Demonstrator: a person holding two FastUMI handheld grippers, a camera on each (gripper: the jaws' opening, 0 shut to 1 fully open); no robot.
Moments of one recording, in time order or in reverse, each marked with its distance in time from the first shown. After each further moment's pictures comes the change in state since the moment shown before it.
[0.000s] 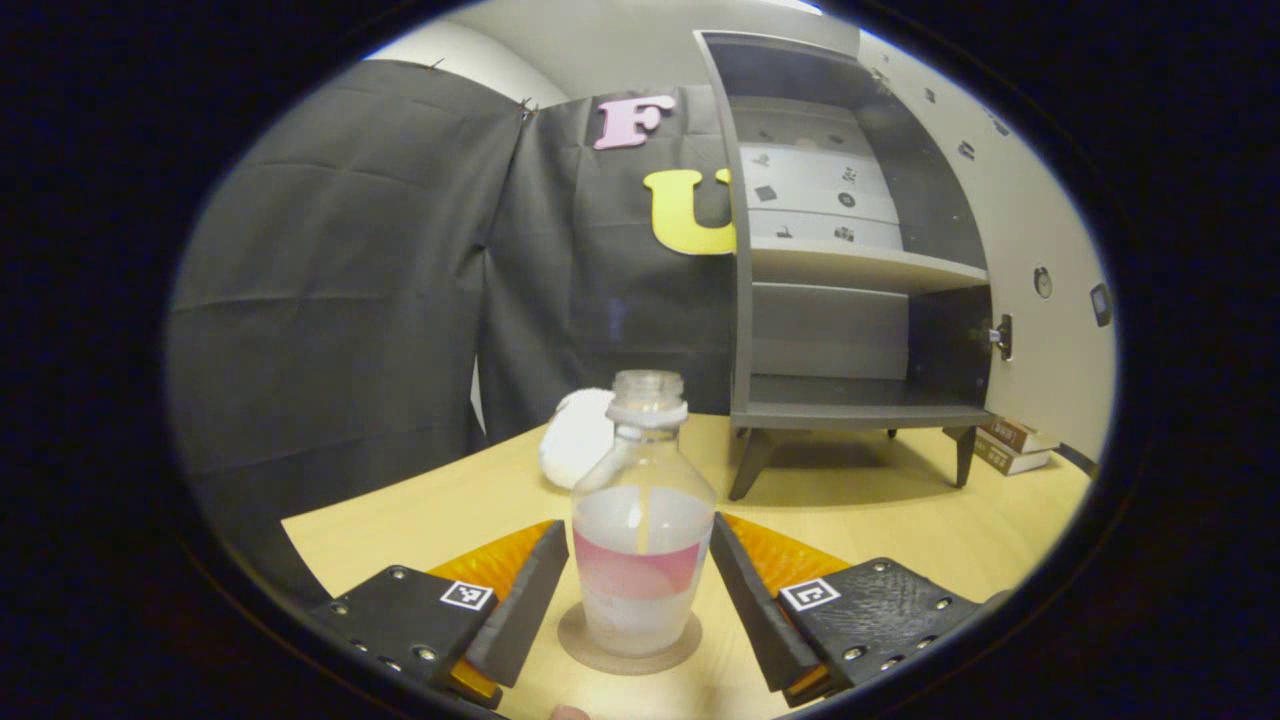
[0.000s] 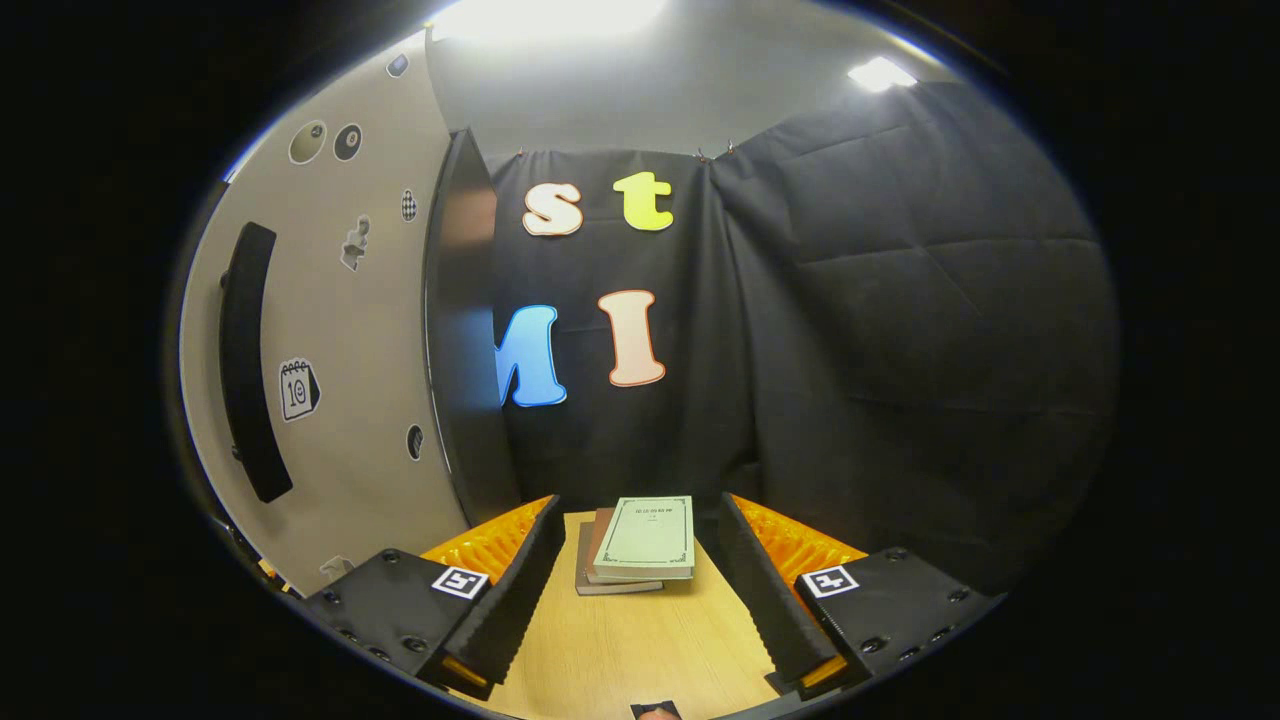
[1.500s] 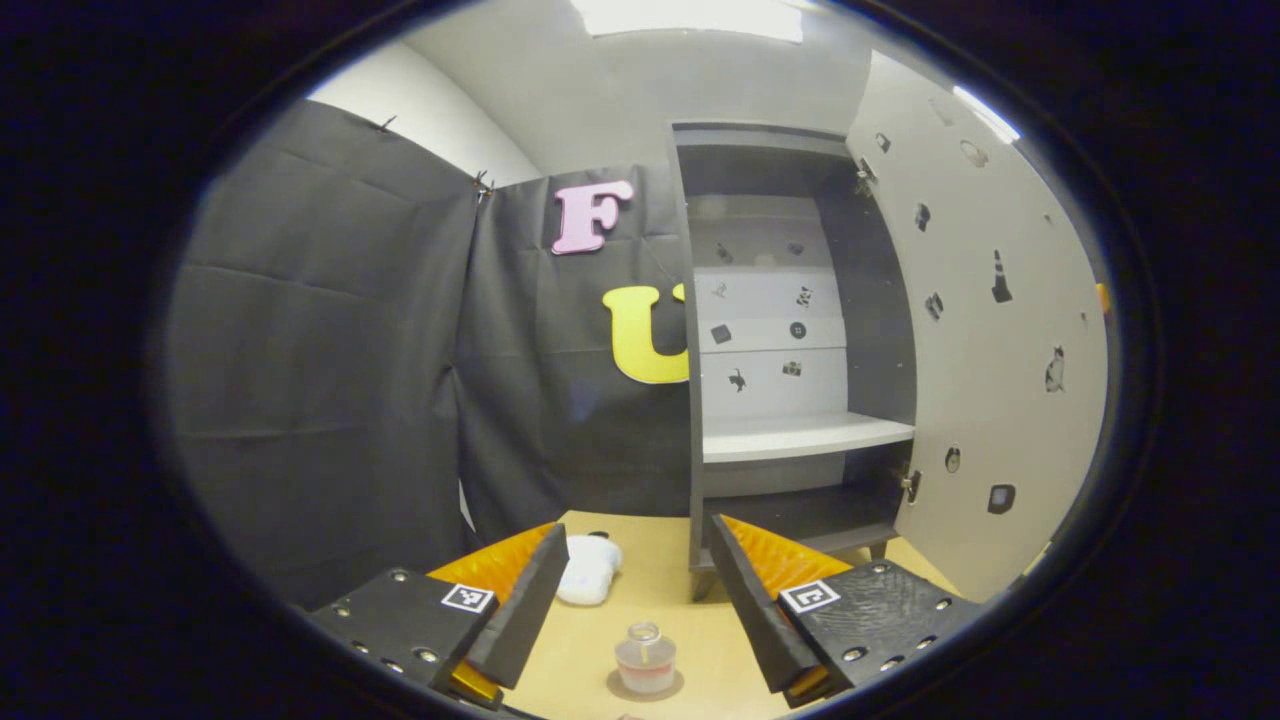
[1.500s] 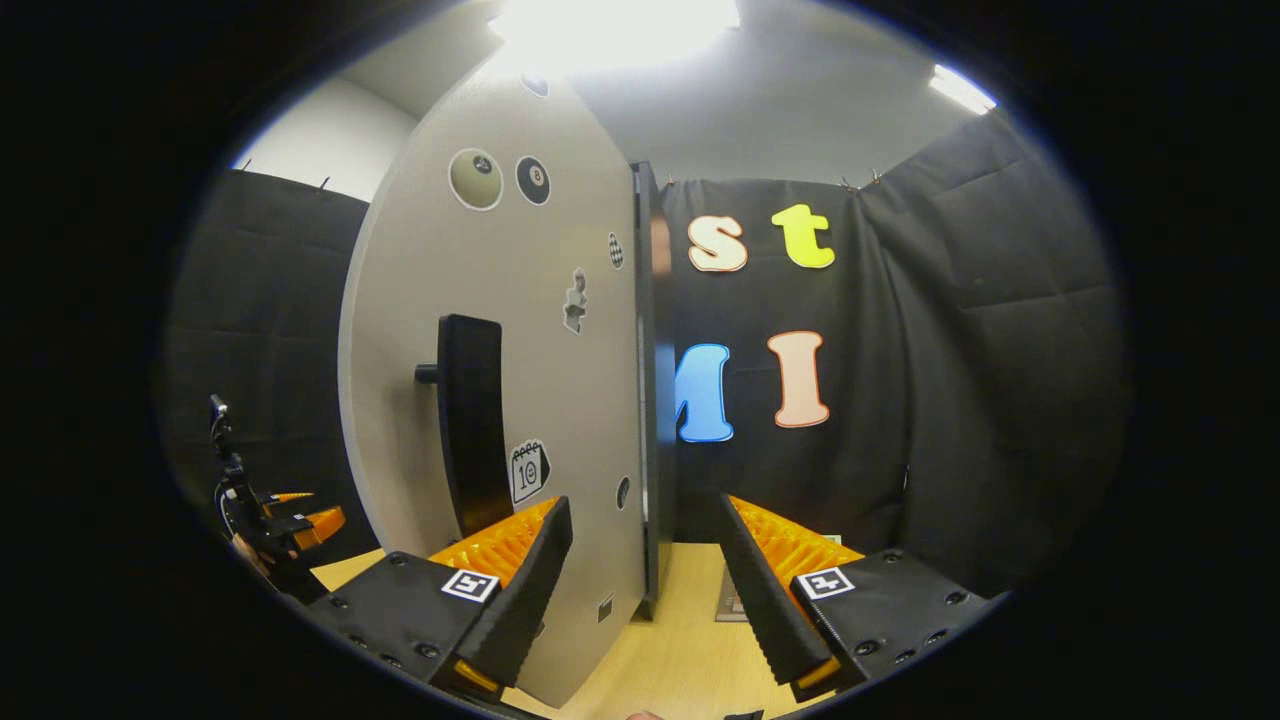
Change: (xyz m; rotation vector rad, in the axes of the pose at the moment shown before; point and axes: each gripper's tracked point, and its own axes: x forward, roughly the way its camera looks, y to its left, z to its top) left arm -0.089 0.020 0.232 0.031 -0.148 -0.139; right arm -0.039 0.171 0.053 -0.074 -0.075 0.417
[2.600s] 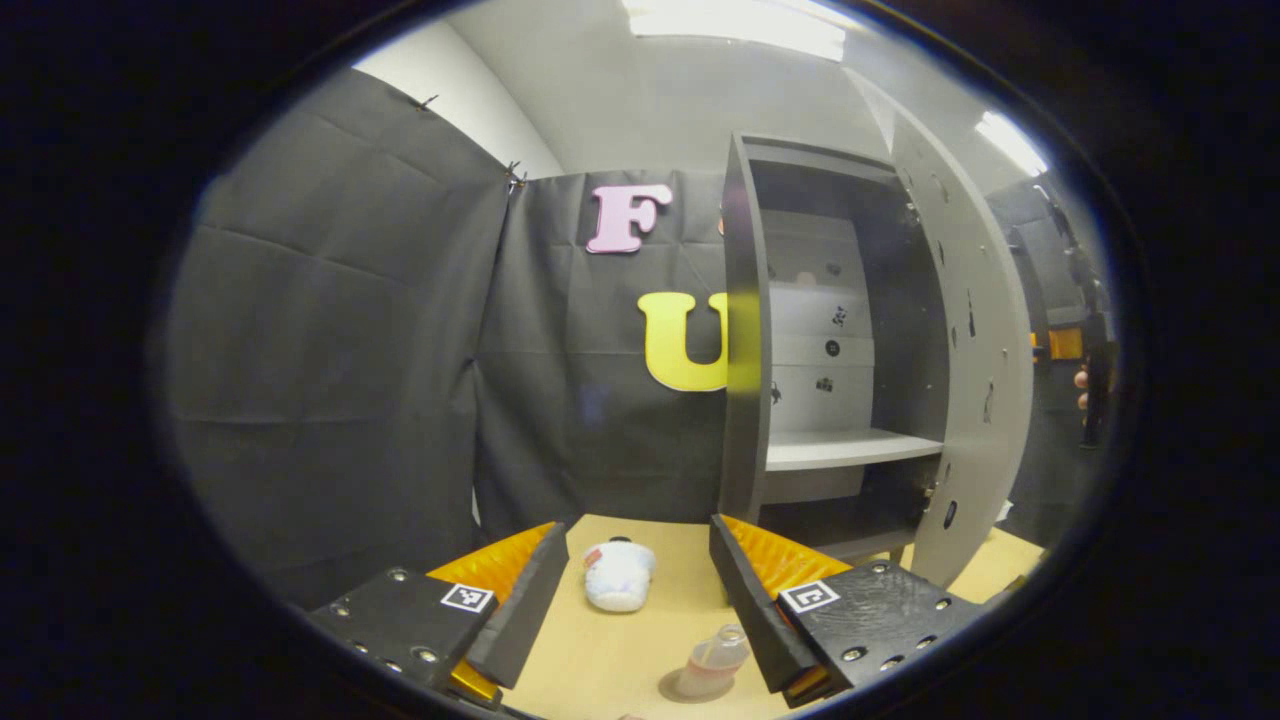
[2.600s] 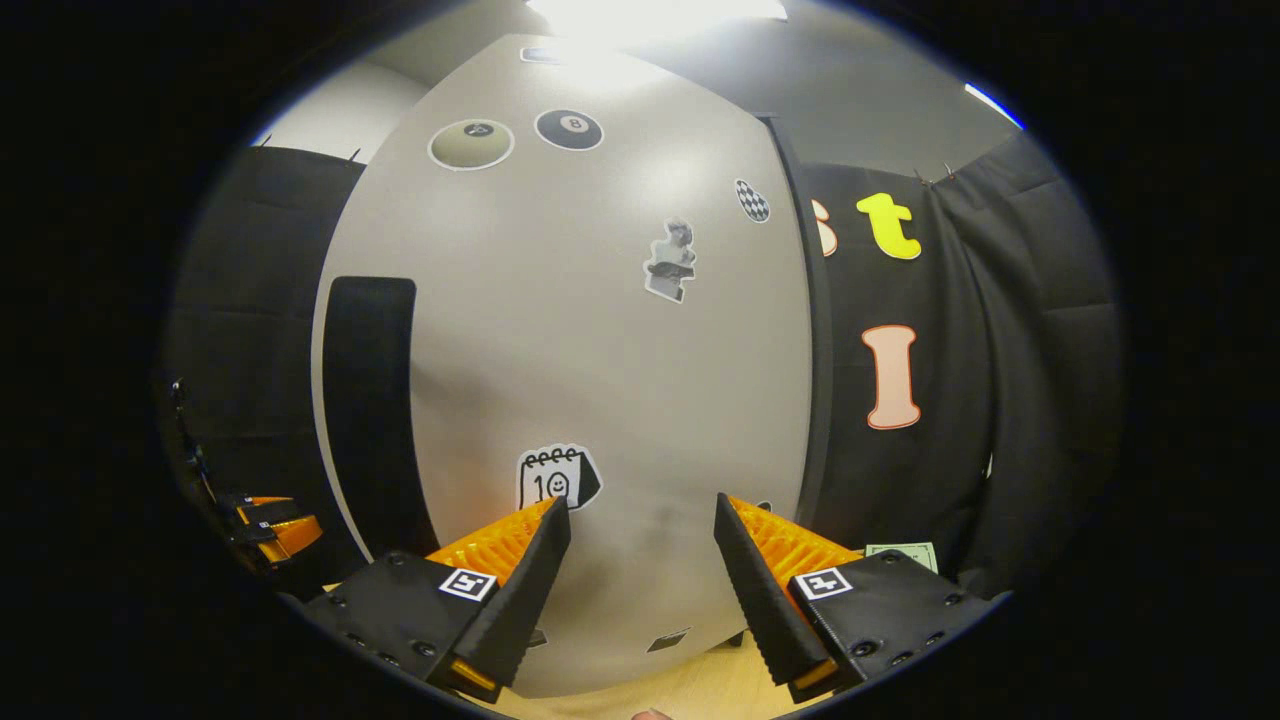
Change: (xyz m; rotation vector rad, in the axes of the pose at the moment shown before) left arm -0.004 0.108 0.000 -0.029 -0.013 0.007; right arm 0.128 0.129 -0.006 -0.024 0.017 0.089
